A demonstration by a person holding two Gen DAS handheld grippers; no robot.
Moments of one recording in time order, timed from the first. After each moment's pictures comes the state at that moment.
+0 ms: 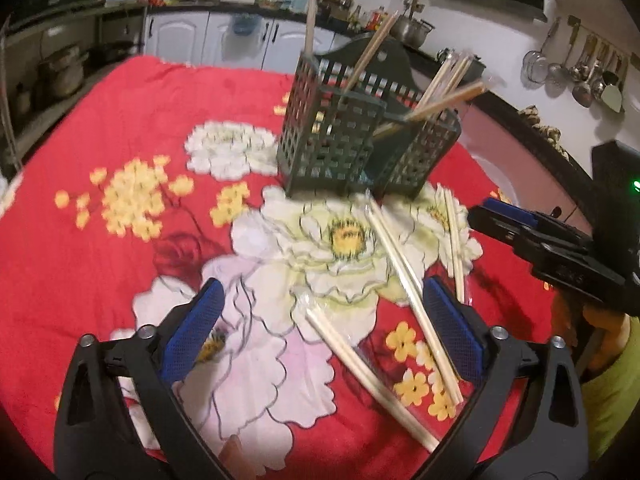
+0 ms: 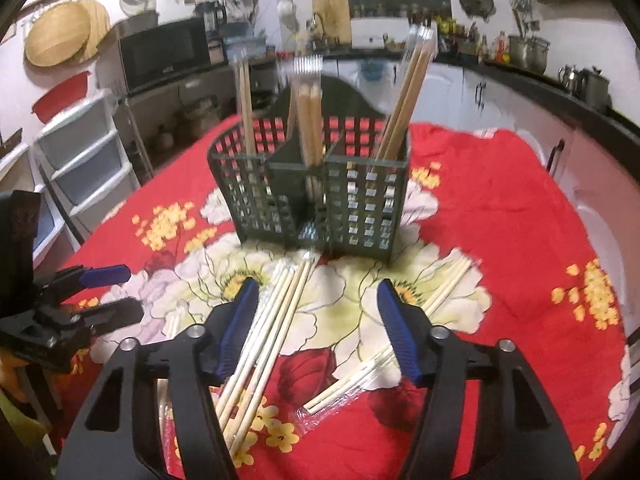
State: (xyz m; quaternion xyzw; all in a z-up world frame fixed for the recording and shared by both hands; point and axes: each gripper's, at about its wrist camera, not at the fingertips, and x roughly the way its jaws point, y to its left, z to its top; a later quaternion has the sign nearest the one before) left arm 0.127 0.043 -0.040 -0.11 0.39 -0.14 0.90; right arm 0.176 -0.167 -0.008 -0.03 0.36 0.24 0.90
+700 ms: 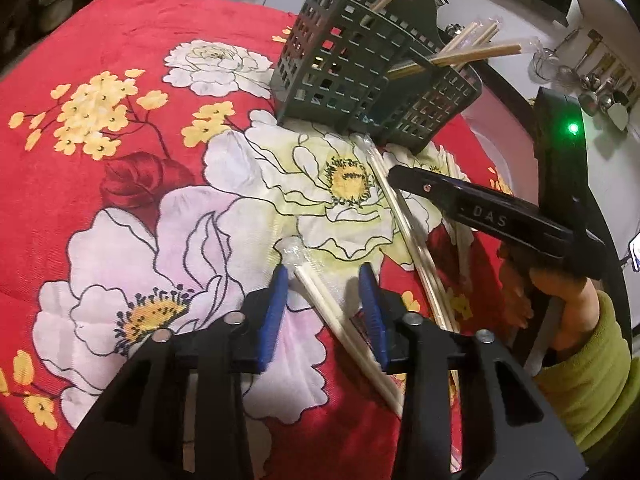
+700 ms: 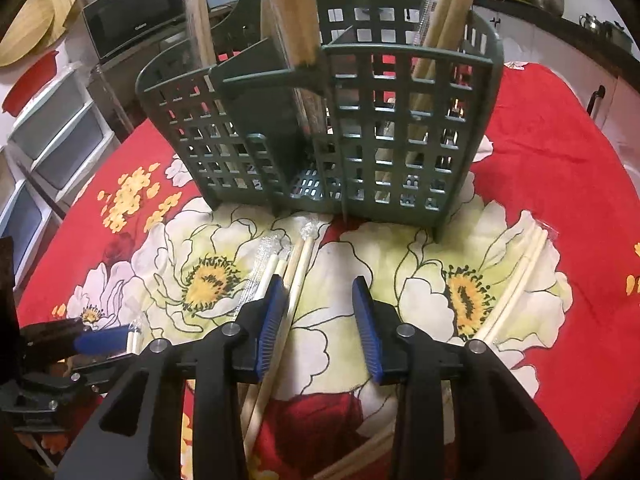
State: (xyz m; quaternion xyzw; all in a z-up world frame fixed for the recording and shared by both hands) left arm 0.143 0.039 -0.079 -0.16 0.46 -0.17 0.85; right arm 0.230 -0.131 -0.056 -0.02 0.45 0.23 0.86
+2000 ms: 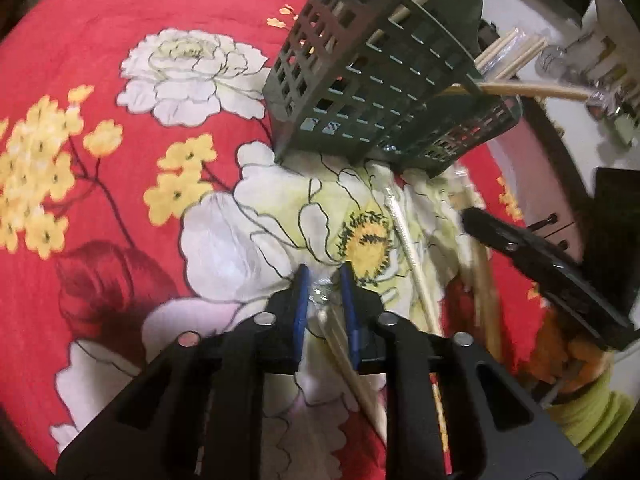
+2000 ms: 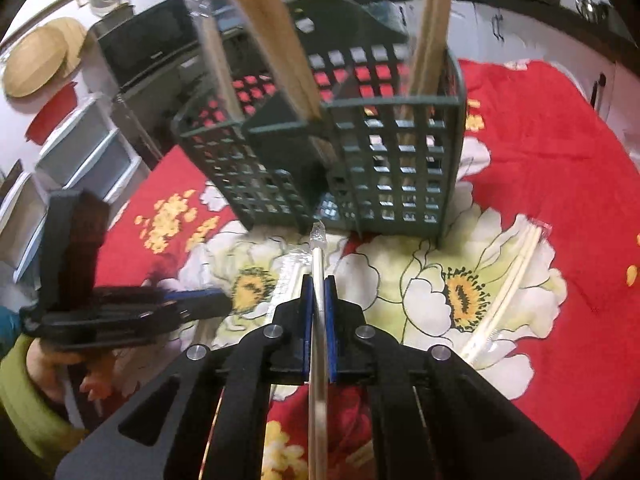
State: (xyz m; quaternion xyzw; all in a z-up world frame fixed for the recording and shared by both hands) left arm 0.216 0.051 -0.084 -0.16 0.51 -0.19 0.82; right arm 0.212 -0.160 -0.021 0.03 0.43 0.27 0.86
